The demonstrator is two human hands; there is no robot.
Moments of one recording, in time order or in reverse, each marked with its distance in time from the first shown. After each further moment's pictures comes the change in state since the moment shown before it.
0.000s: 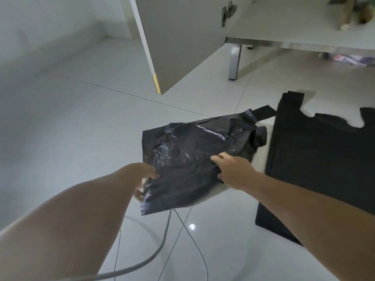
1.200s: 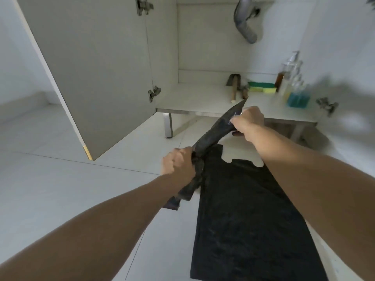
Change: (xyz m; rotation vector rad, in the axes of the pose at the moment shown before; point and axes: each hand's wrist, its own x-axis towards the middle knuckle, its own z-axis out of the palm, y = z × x) left_hand -0.195 0.215 0.118 0.382 0.670 1.195; right_hand -0.070 0.190 -0.250 1.004 0.901 0.778
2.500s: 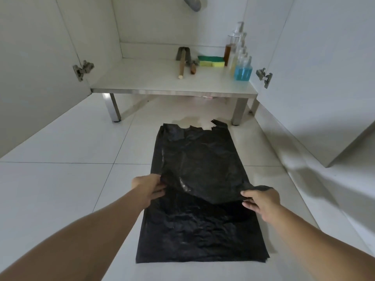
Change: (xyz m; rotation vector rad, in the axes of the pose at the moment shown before) left_hand -0.022 0.043 0.134 -1.190 -0.320 -0.947; right_hand -0.077 0.295 -0.148 0.338 0.127 0.704
